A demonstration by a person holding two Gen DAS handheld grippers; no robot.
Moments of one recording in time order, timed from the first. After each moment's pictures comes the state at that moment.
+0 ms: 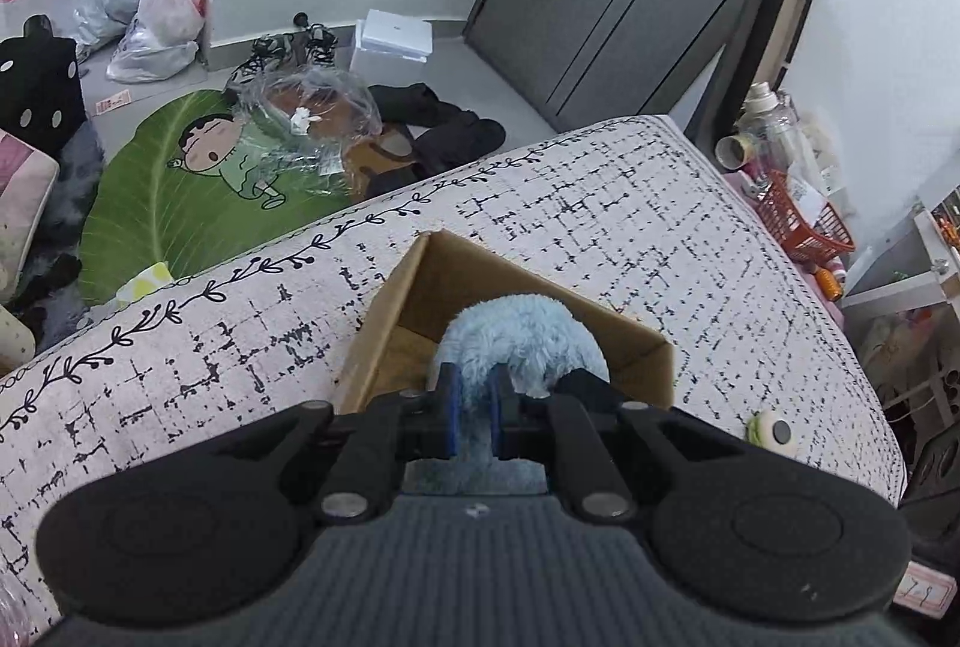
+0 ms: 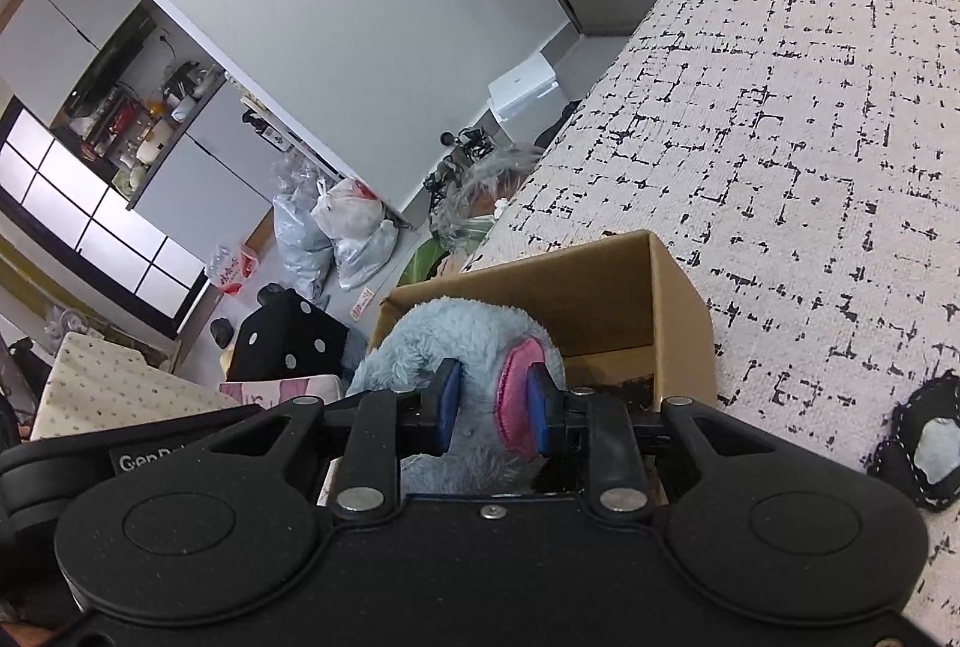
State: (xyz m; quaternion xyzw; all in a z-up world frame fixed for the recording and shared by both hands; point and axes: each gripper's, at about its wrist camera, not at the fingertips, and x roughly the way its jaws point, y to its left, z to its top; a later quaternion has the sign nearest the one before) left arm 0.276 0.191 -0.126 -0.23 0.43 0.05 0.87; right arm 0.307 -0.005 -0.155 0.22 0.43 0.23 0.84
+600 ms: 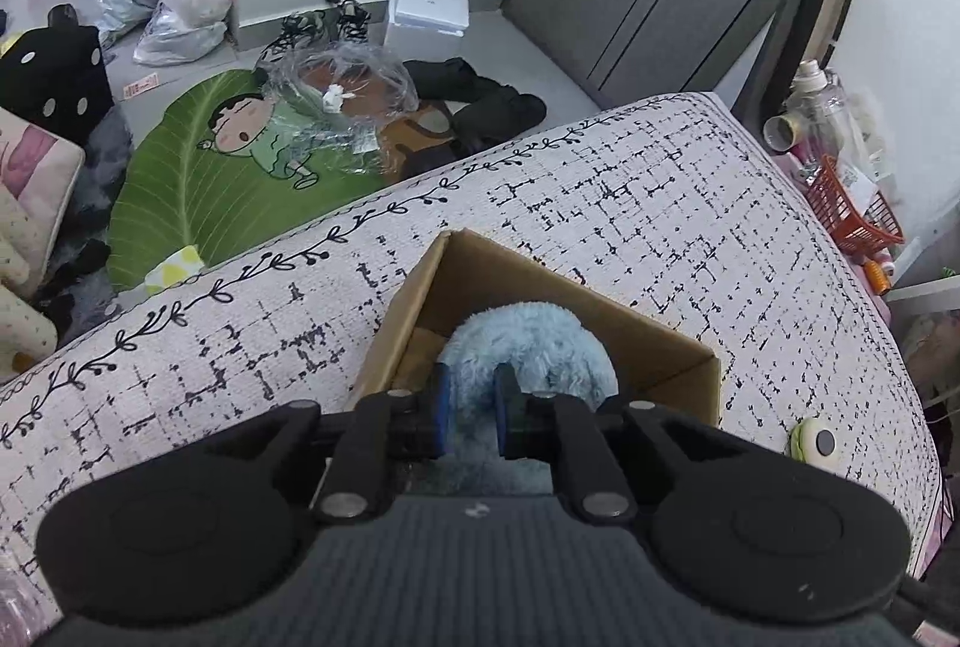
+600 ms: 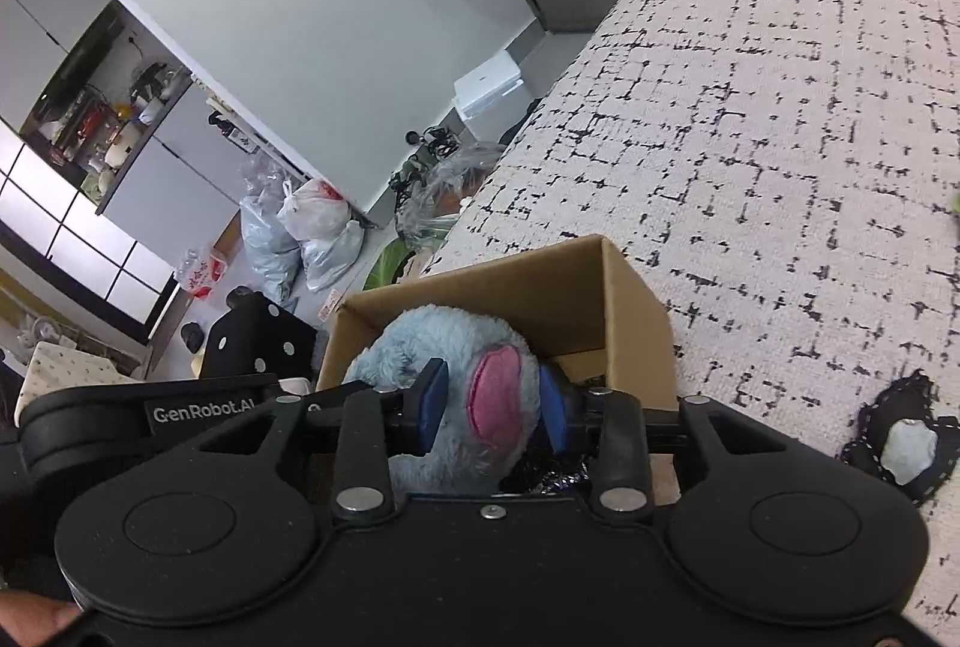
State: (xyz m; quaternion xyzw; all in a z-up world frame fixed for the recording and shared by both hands) left arm 0.302 0.186 -0.134 -0.21 0.47 0.09 0.85; right arm 0.309 -0.012 -0.154 0.21 0.45 0.20 0.85
